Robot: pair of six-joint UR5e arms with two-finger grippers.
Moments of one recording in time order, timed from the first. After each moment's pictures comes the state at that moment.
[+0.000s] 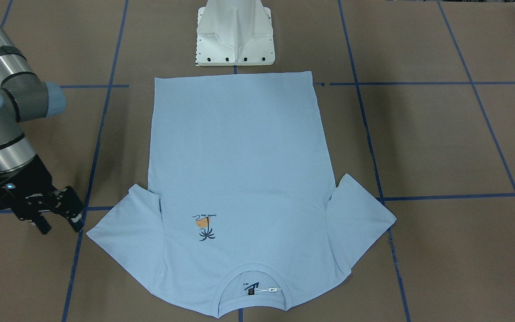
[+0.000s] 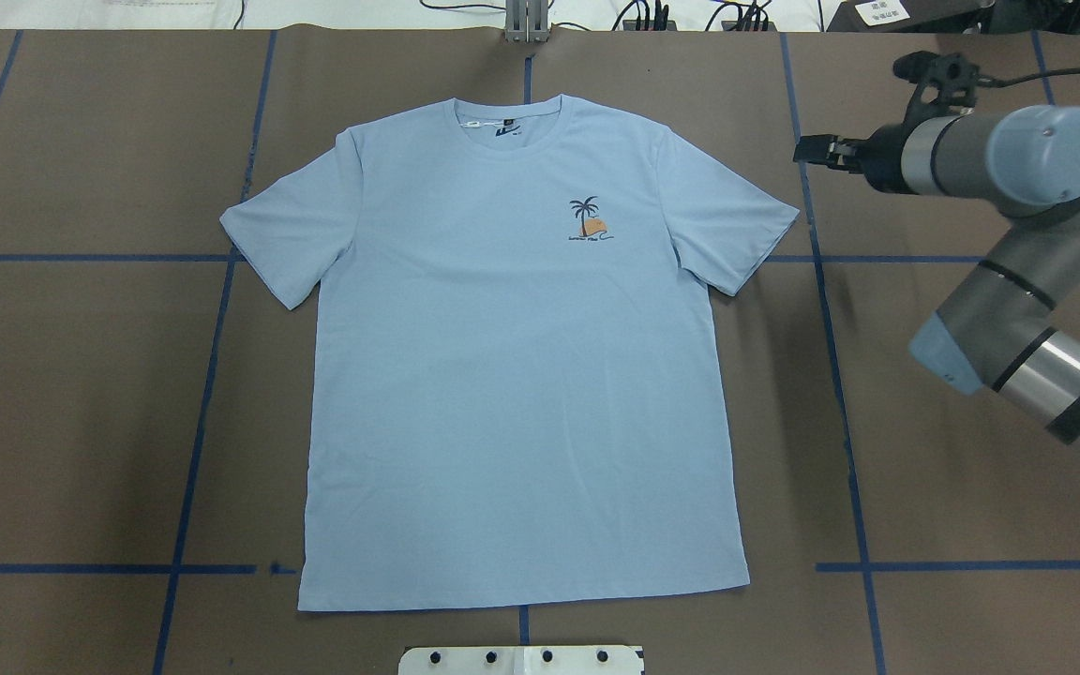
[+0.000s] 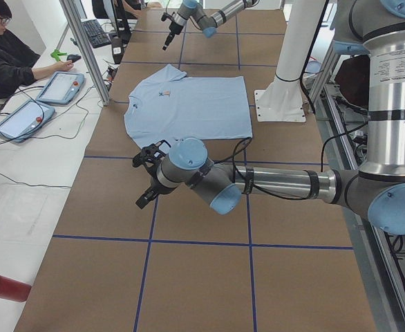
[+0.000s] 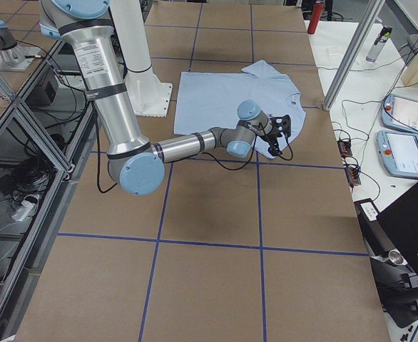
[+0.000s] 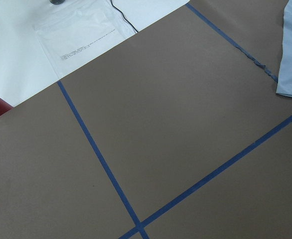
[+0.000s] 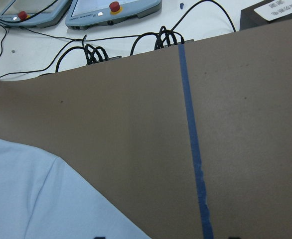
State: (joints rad) left arm -1.57 -1.50 -1.69 -2.25 -2.36 0.10; right arm 0.87 -1.23 1.41 -0.66 1.71 1.18
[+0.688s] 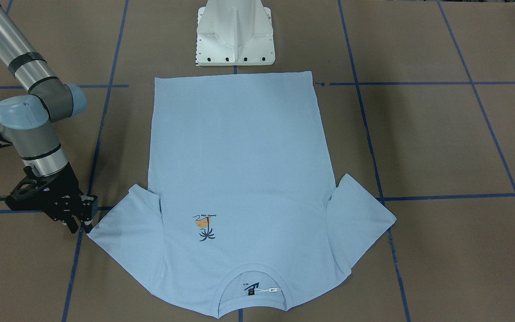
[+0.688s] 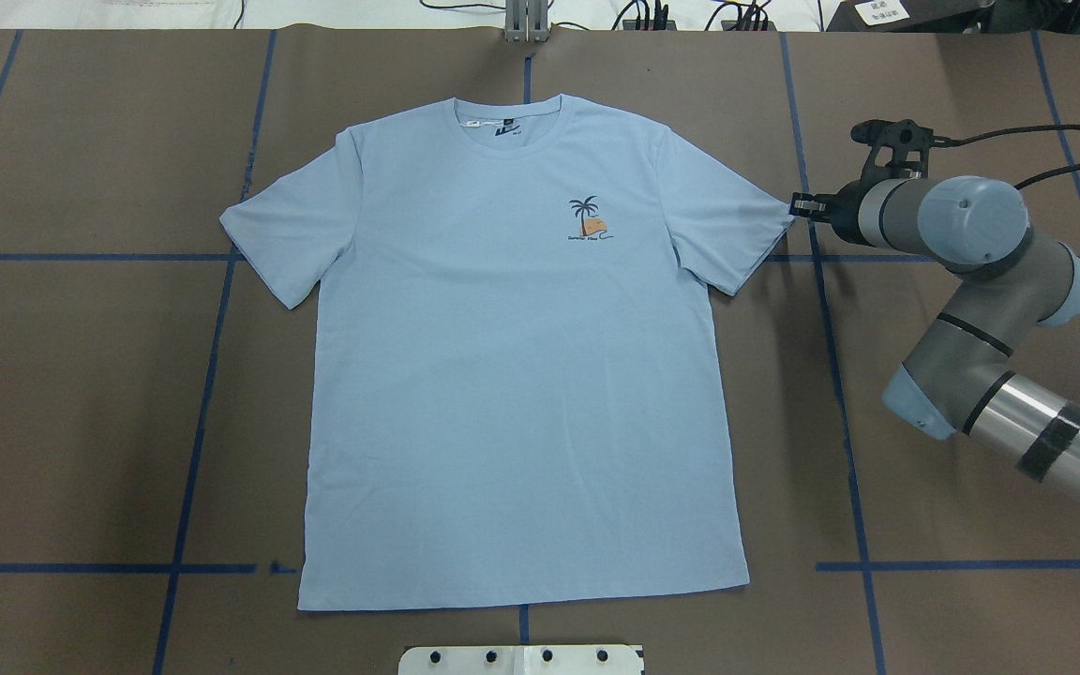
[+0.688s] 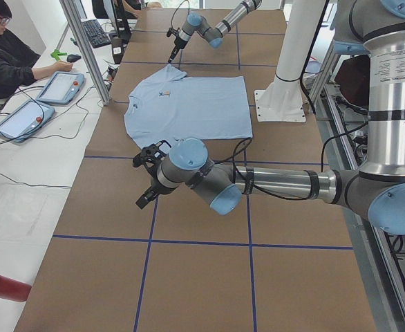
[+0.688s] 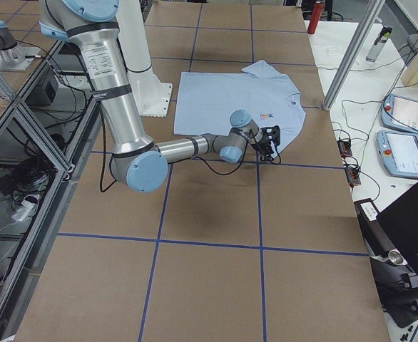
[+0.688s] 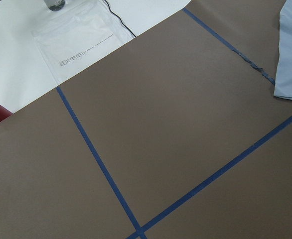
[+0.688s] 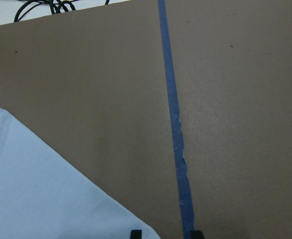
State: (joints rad) left arm -1.57 -1.49 -1.69 -2.25 -2.36 0.10; right arm 0.80 -1.24 1.34 -0.67 1.63 1.17
